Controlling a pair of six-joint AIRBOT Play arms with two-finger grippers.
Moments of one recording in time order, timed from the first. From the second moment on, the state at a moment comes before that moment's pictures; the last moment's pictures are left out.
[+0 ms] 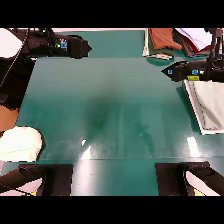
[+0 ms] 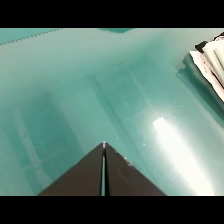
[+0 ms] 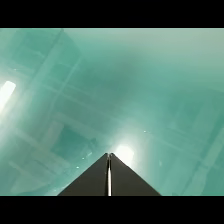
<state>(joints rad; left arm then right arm) -0.42 -1.21 1.61 1.20 -0.91 -1.54 0.07 -0.95 1.21 -0.97 1.08 1.27</state>
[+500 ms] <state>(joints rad) -0.32 -1.13 1.59 1.29 -1.05 -1.54 0.07 -0.95 1.21 -0.97 1.10 1.27</state>
